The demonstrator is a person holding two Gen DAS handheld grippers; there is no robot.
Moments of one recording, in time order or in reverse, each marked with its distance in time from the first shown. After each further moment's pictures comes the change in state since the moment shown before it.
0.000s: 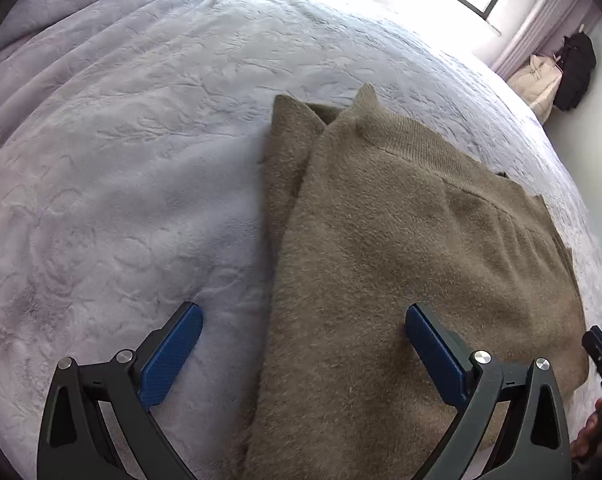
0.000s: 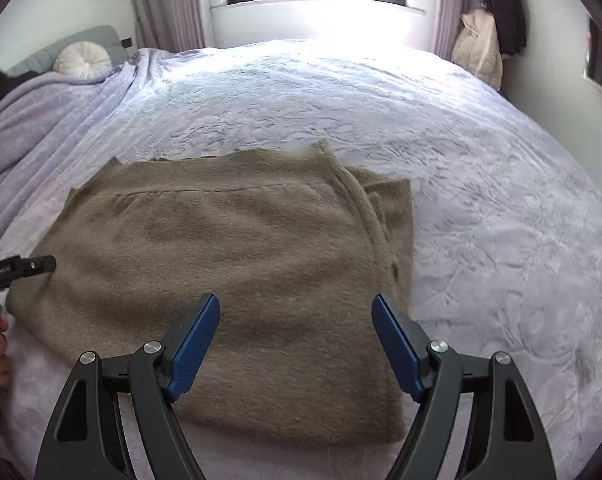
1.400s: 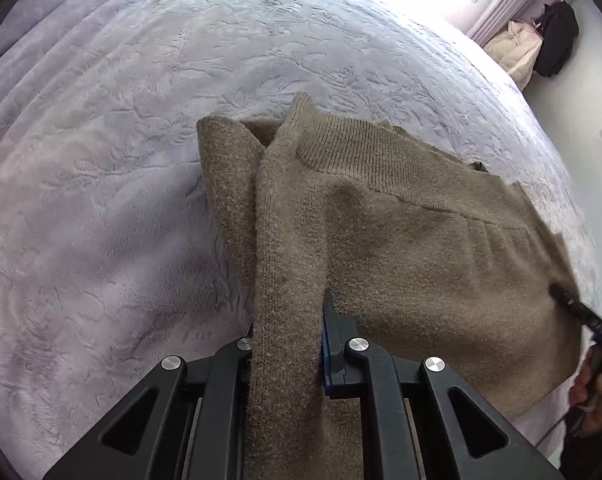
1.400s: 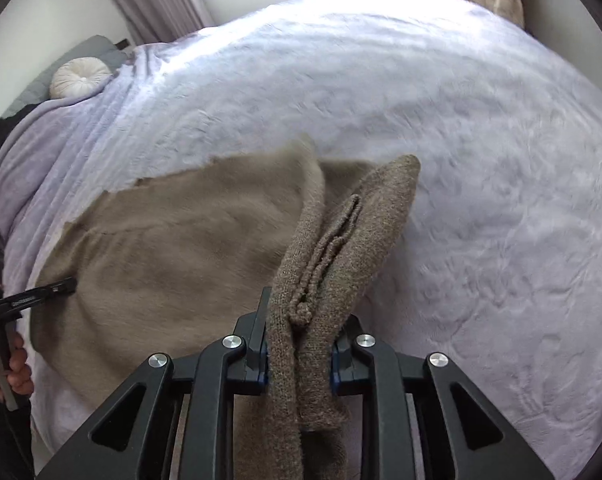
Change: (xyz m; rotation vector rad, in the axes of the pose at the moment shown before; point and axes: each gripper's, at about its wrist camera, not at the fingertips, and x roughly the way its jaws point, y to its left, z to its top) left arm -0.003 -0.028 0.036 0.086 0.112 -0.066; right arm 0.062 -0.058 0.038 0.118 0.167 0.204
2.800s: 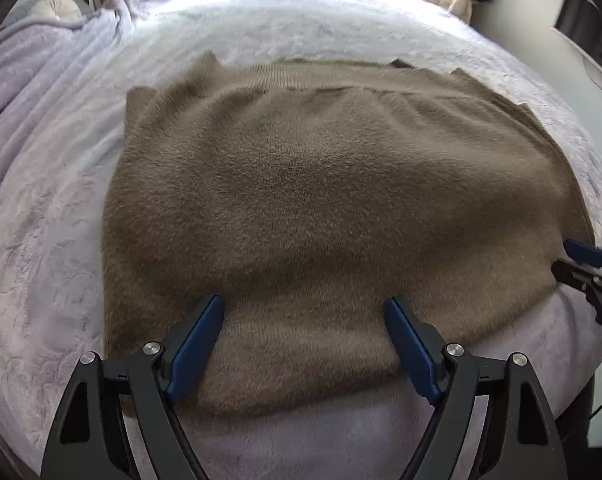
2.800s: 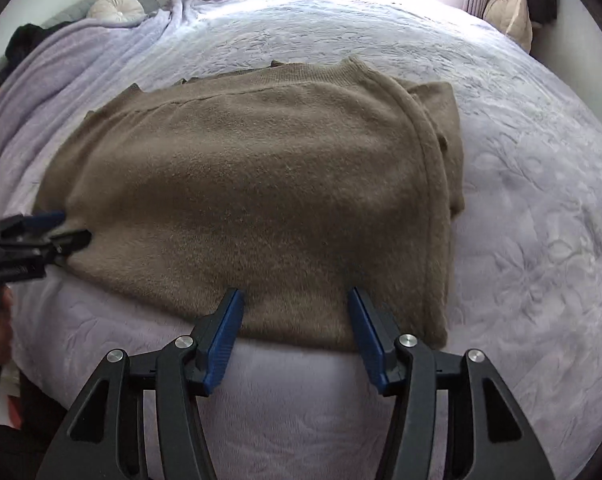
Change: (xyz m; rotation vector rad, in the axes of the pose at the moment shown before) left arm -0.042 -0.069 -0.173 0.293 -0.045 0.116; right arm -0.078 0.049 -0.186 -0.193 0.039 -0.106
